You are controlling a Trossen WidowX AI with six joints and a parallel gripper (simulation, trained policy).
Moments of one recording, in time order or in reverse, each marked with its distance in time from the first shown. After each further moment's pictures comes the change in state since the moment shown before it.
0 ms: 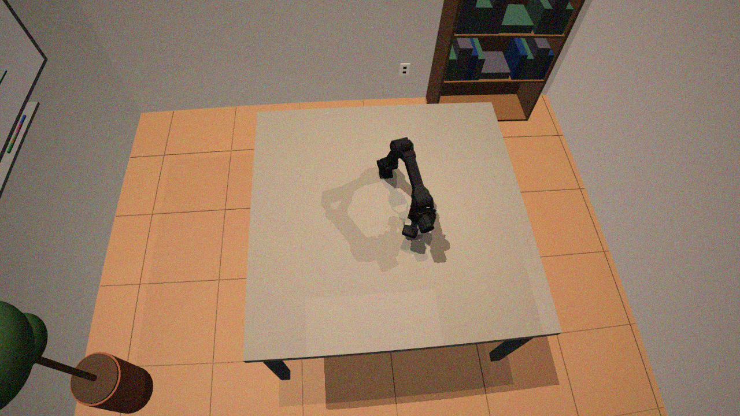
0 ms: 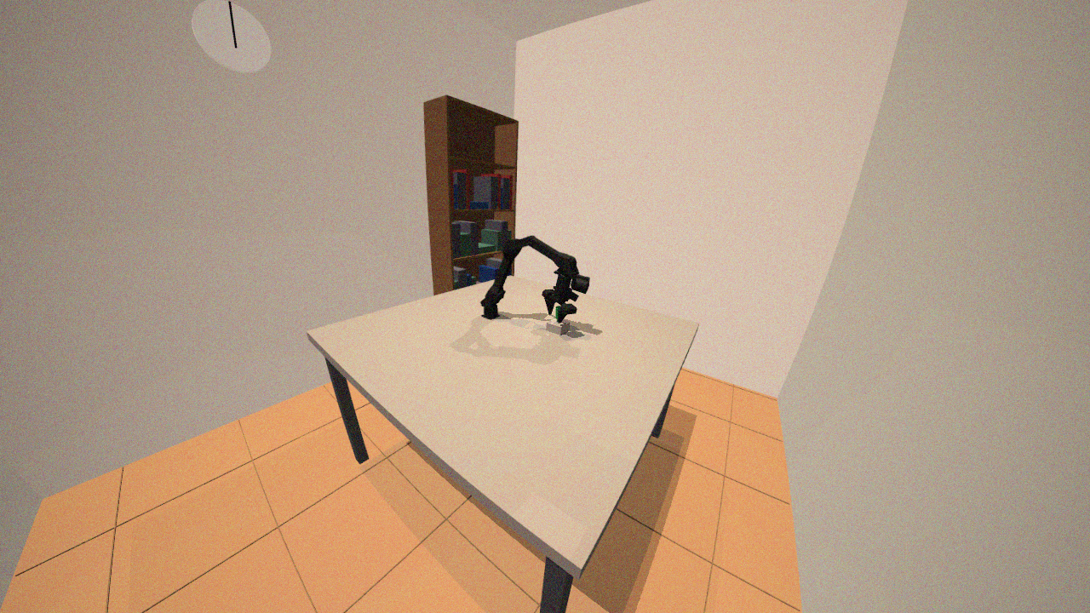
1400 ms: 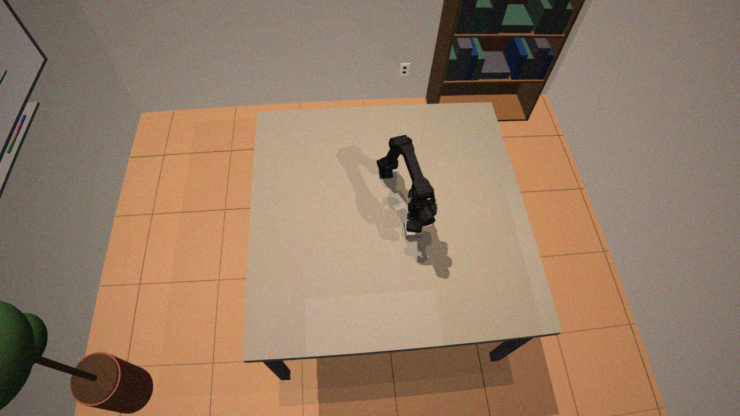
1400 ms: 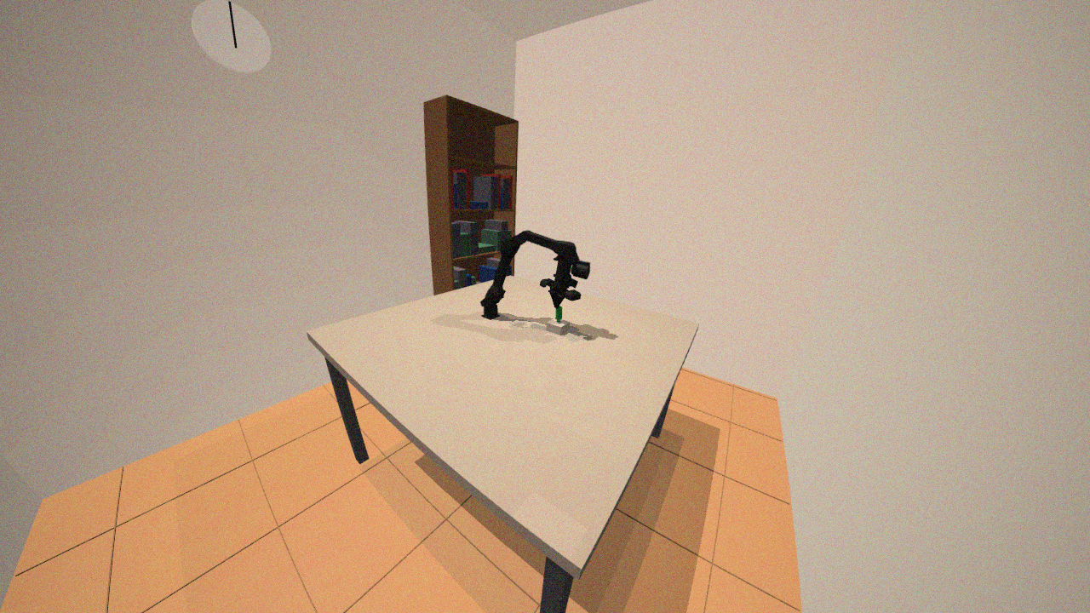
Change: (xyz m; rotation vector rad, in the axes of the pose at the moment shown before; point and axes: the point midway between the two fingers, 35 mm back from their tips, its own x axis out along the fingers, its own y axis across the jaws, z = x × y) arm -0.053 0.000 -0.008 -0.220 -0.002 -0.047
